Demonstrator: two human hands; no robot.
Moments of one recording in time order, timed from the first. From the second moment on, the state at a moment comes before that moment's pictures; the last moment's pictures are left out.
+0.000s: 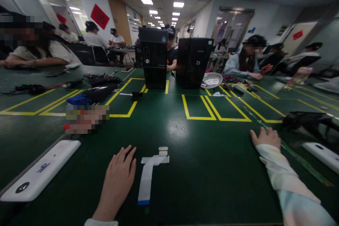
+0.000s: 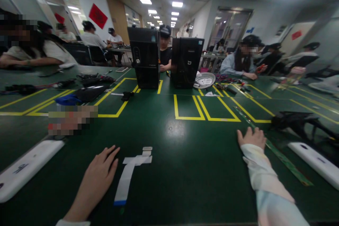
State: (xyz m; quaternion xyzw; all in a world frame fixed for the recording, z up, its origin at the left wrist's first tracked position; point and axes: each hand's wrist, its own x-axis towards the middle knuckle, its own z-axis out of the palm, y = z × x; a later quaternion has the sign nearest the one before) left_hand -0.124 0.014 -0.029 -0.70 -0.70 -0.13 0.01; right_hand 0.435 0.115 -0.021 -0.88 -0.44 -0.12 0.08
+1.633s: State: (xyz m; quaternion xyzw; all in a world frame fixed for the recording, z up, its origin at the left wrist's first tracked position) left_hand -0.131 0.020 -0.039 -0.70 -0.71 -0.09 0.00; right_hand 0.483 0.036 -0.077 -0.78 -0.60 -0.15 0.13
